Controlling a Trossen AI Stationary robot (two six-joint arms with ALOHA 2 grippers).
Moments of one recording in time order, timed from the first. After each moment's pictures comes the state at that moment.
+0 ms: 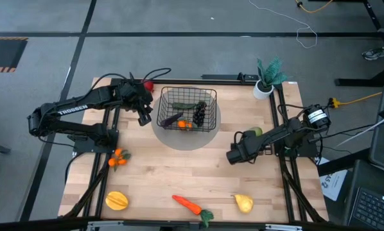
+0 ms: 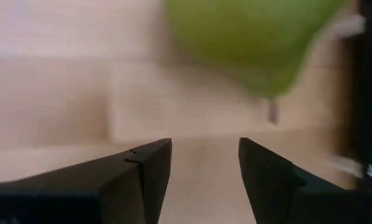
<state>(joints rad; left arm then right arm) 0.40 1.01 0.95 -0.79 -0.14 0.01 0.33 1.68 0.89 -1.11 0.17 1.93</state>
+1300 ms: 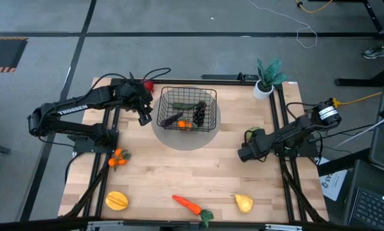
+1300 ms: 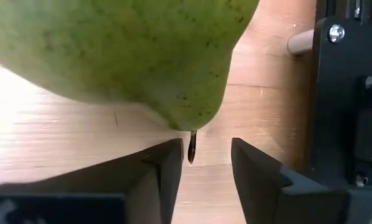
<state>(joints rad) 0.40 1.02 0.95 -0.79 -0.14 -0.02 0.33 1.55 0.63 -1.02 0.15 1.86</state>
